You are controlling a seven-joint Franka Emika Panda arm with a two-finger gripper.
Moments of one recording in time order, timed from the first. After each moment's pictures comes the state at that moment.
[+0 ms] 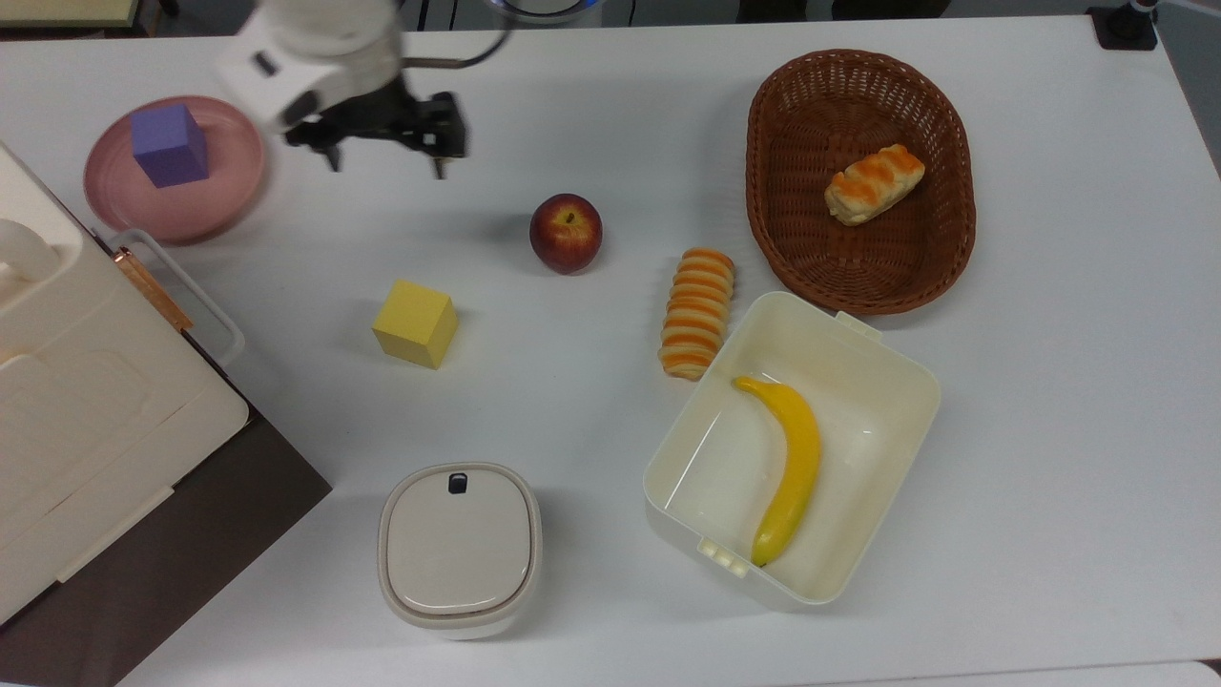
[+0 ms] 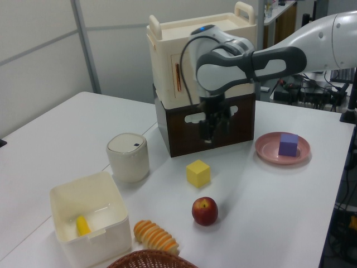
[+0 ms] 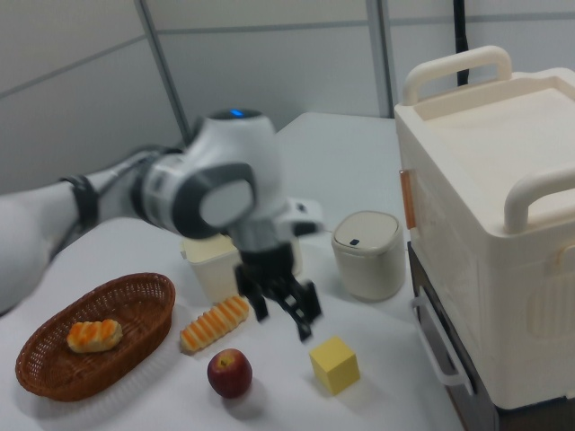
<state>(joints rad) -0.43 0.20 0.34 -1.66 -0.14 1.76 -0.04</state>
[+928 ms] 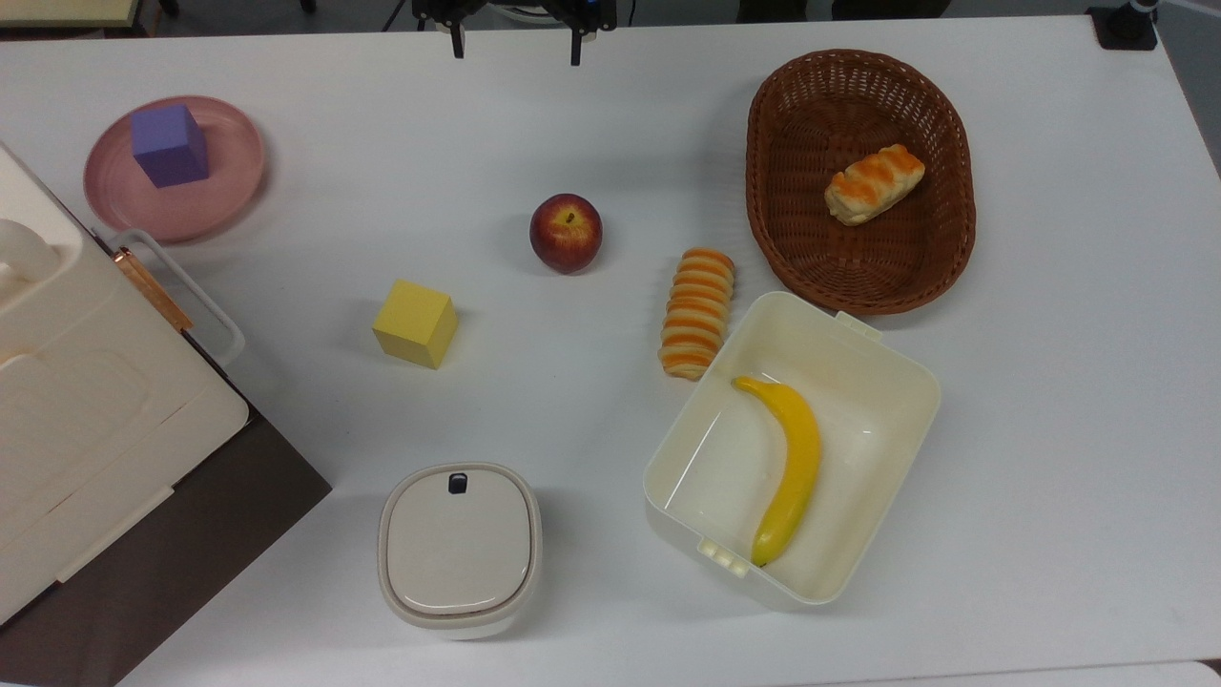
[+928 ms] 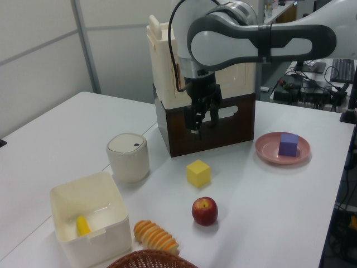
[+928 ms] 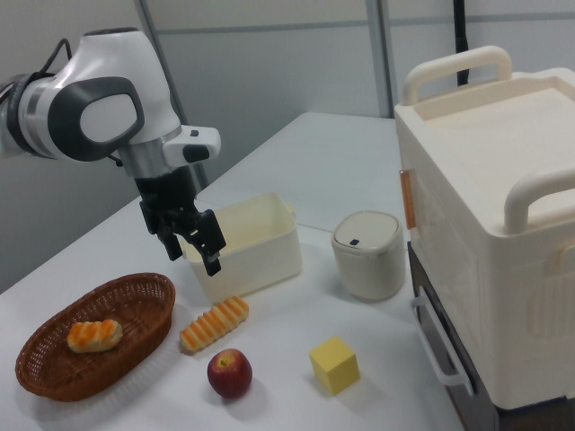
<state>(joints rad) -0.05 0.04 0.11 -1.58 -0.06 1.56 0.08</state>
